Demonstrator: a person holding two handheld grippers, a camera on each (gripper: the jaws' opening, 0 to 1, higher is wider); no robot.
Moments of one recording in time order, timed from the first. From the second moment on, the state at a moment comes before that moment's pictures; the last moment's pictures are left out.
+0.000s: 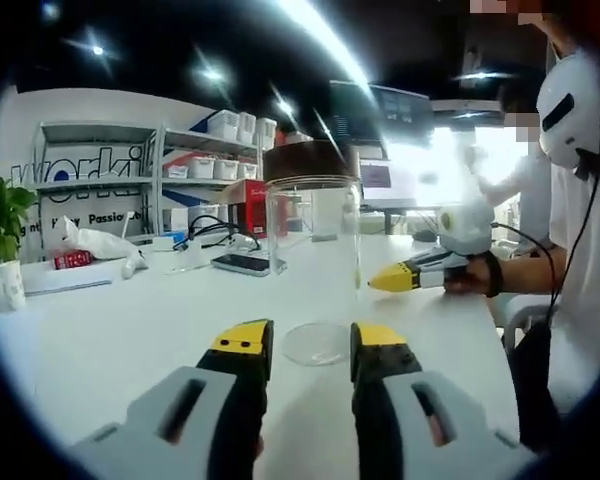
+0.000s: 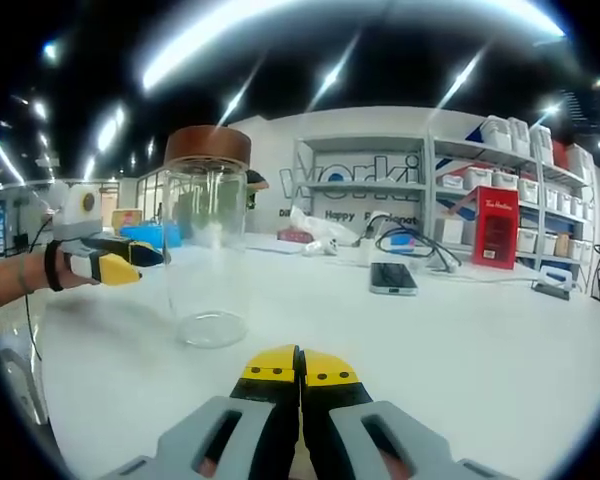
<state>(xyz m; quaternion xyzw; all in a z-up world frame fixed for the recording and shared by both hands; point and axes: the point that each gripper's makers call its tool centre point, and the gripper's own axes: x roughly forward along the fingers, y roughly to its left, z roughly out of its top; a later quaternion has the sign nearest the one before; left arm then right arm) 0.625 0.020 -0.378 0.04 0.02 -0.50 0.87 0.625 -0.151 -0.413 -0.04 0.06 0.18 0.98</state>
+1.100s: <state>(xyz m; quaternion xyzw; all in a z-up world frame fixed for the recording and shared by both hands) 0.636 0.001 -0.380 0.04 0.01 -0.57 0.82 0.624 -0.148 -0.414 -0.04 0.06 0.18 0.98</state>
